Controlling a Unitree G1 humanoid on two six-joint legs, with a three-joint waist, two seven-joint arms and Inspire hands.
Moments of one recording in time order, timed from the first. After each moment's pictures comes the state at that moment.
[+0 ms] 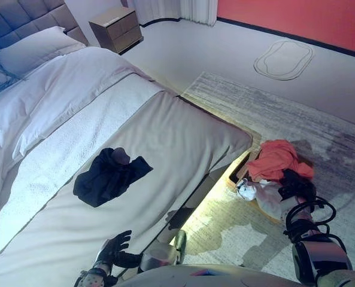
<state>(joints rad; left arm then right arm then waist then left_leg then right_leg) 0.14 0.28 -0.21 1.14 -0.10 -0.36 -0.03 -0.37 -0.43 -0.13 1.12 0.94 -0.24 -0.37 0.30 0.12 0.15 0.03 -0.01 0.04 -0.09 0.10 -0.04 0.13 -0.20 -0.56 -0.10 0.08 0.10</state>
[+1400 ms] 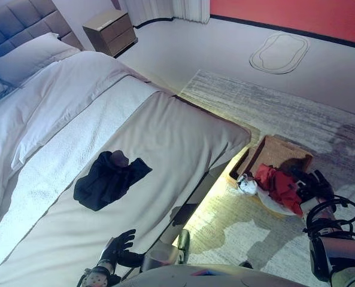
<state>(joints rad) 0.13 0.28 -0.27 1.13 -0.13 -0.35 -0.03 -0.38 -0.53 -0.18 1.19 0.88 -0.12 -0.17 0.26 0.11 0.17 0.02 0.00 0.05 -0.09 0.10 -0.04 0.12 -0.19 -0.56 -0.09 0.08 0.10</state>
